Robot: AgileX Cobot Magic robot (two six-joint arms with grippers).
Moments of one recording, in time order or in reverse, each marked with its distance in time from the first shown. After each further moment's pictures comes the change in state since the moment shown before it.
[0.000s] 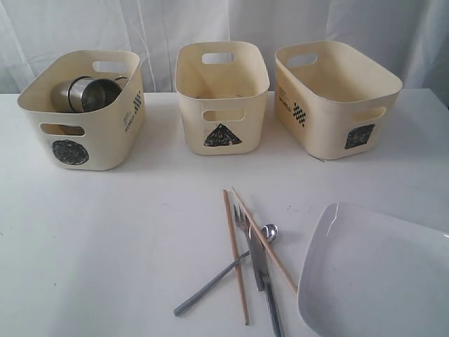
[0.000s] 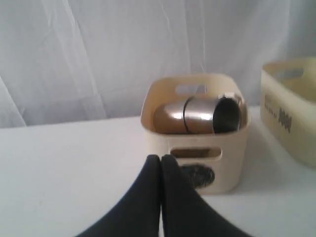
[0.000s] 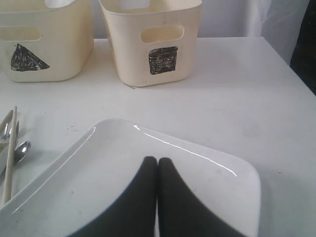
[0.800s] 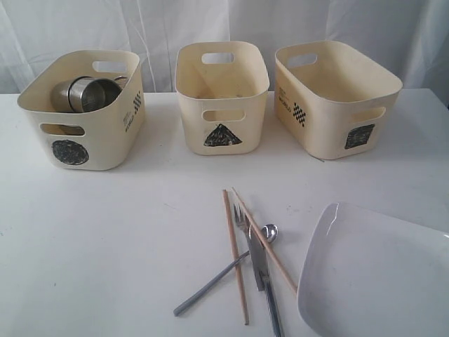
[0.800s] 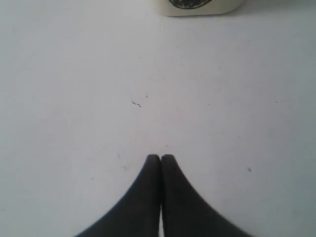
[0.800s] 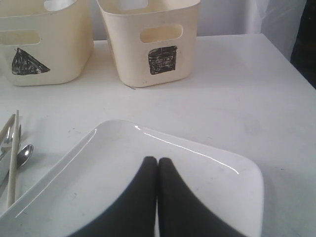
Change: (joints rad) left arm 0.018 -0.057 0.066 -0.066 0.532 0.073; right arm 0.000 0.000 0.000 0.000 0.000 0.029
